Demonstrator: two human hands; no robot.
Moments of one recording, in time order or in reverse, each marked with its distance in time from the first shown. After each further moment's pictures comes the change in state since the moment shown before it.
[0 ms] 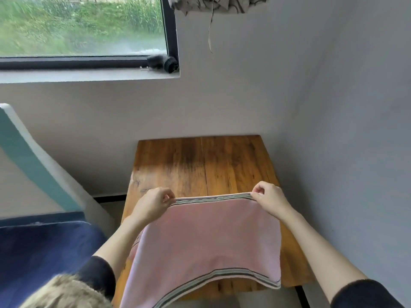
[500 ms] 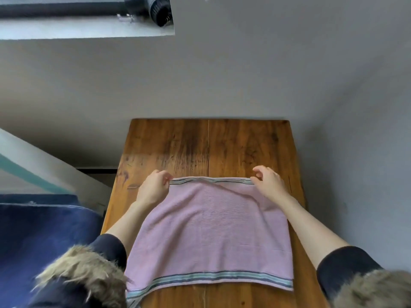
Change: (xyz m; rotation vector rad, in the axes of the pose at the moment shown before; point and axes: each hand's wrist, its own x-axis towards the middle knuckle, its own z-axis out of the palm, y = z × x) left_hand 0.157 -0.017 0.067 -0.024 0.026 -0.292; right_hand 0.202 0.042 0.047 -0.104 -0.173 0.036
